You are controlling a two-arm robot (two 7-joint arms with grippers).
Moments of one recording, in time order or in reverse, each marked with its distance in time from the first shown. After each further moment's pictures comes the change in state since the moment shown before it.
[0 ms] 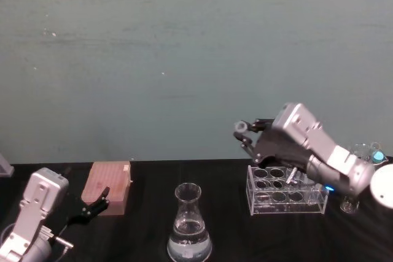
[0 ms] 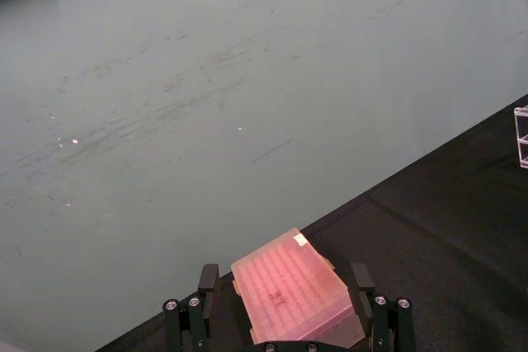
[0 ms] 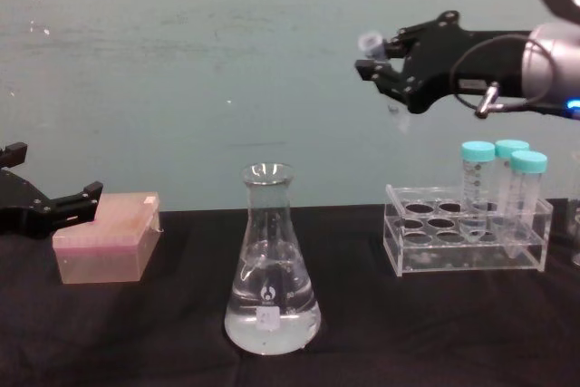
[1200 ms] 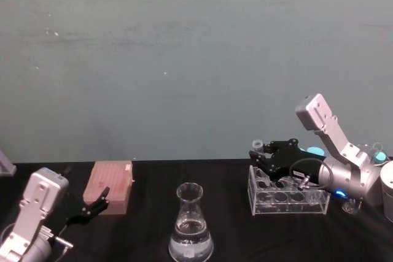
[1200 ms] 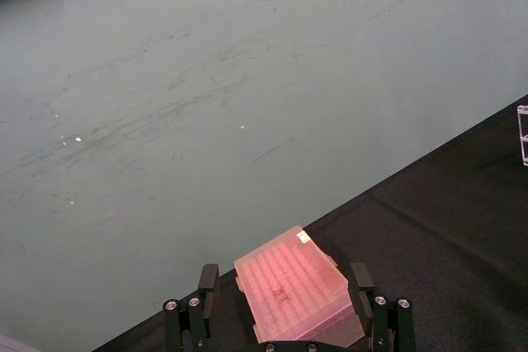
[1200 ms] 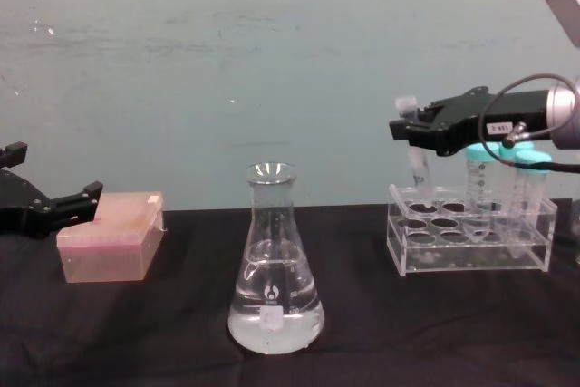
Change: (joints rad) left arm 0.000 0.000 0.000 0.000 0.000 0.000 0.000; right arm 0.080 -0.022 0.012 0.231 0.256 0.182 0.153
